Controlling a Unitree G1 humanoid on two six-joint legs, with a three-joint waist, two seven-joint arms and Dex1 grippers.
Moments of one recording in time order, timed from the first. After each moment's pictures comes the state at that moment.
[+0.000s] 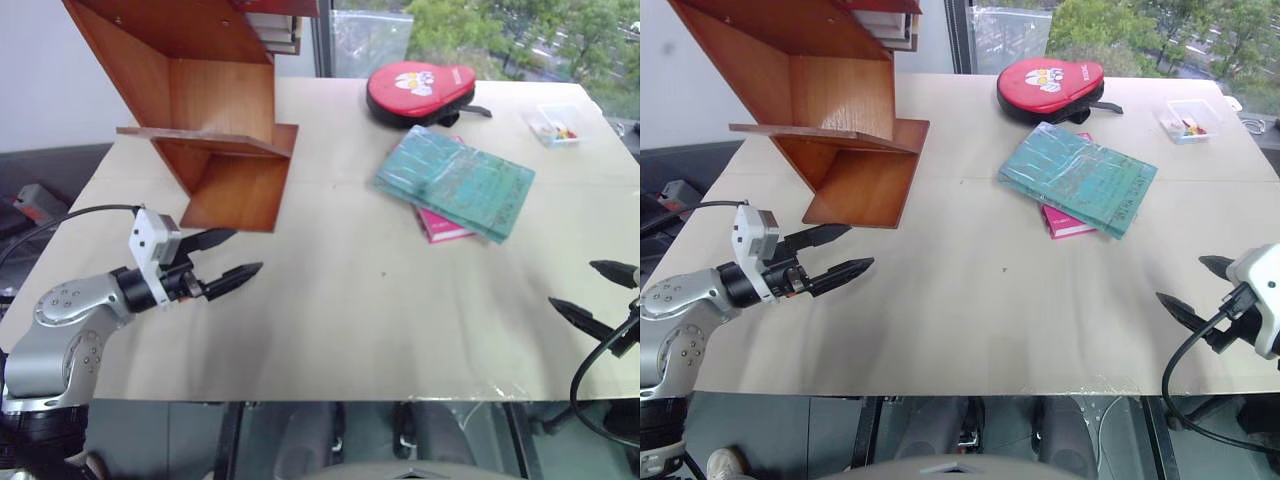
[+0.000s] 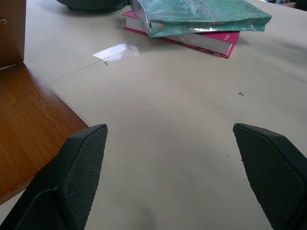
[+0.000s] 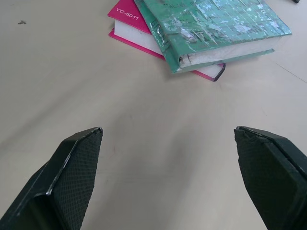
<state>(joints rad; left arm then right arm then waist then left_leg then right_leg) -0.05 0.80 0.33 -0.19 -0.60 0.41 -1.02 0.39 -0.84 -0.69 -0.58 0.51 0.59 0.85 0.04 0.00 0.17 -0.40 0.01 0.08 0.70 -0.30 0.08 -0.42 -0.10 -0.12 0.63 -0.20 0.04</state>
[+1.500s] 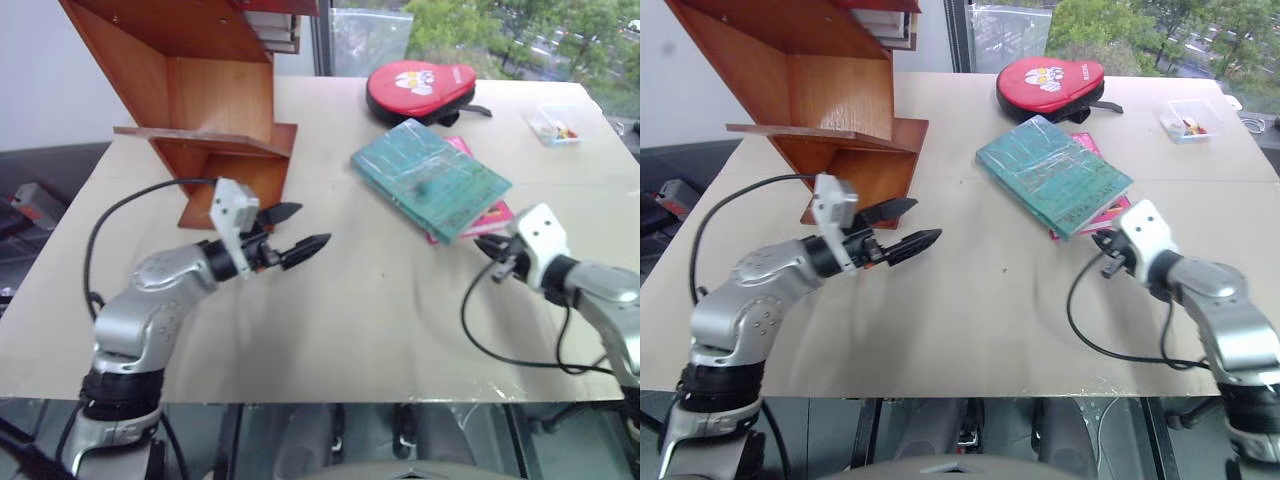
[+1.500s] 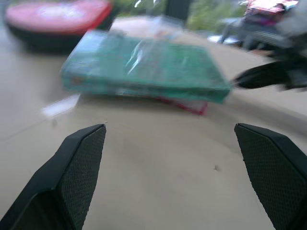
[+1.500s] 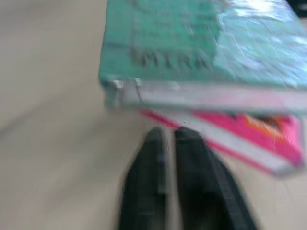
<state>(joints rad) -0.37 0.54 0.08 -0.28 -0.64 0.73 -0.67 -0.06 -0.74 -0.22 -0.44 0.33 0.63 0.66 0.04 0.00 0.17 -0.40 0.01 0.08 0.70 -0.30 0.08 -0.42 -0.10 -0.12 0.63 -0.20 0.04</state>
